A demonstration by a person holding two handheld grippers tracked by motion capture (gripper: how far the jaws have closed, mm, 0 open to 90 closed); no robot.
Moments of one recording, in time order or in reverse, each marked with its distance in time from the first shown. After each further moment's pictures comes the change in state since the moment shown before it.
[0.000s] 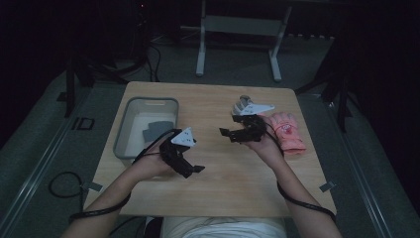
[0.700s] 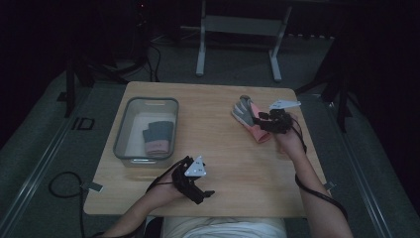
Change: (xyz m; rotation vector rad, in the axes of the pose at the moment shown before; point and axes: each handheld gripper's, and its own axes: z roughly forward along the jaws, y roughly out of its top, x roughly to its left) left arm -0.058 -0.042 0.060 -0.022 0.035 -0.009; right arm -0.095 -0.042 -0.026 0.042 -0.194 0.055
